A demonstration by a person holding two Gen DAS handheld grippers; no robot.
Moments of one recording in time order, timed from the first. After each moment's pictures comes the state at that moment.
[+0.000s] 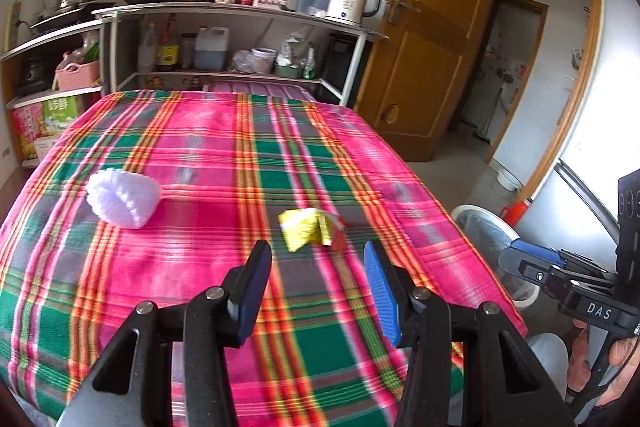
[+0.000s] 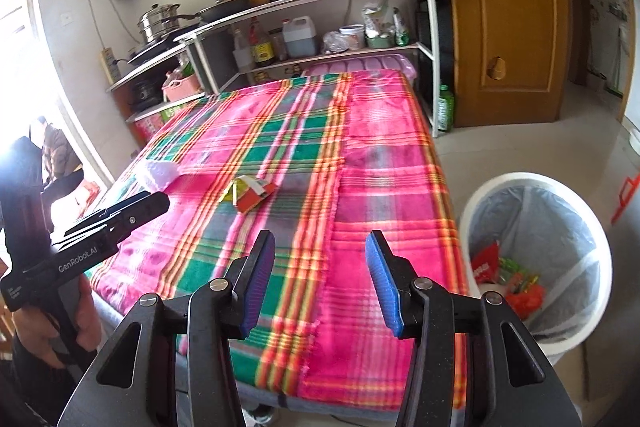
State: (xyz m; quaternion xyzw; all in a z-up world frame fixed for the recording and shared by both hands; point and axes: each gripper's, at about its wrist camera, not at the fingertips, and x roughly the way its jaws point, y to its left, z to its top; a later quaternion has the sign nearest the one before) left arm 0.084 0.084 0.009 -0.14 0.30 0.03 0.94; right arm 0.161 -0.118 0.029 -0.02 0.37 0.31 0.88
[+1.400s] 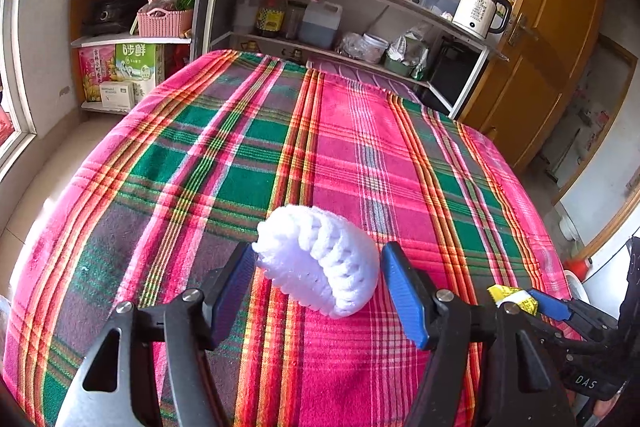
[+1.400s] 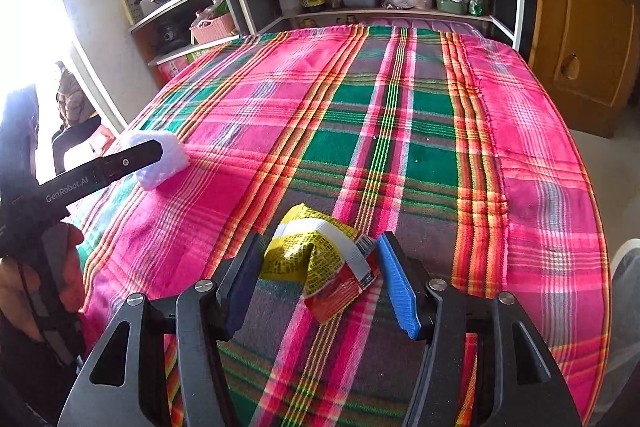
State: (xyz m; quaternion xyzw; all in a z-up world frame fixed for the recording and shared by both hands) left arm 0.126 0.234 -0.031 -0.21 0.34 0.16 0.90; right arm 0.239 0.030 -0.034 -0.08 0.44 0.36 0.82
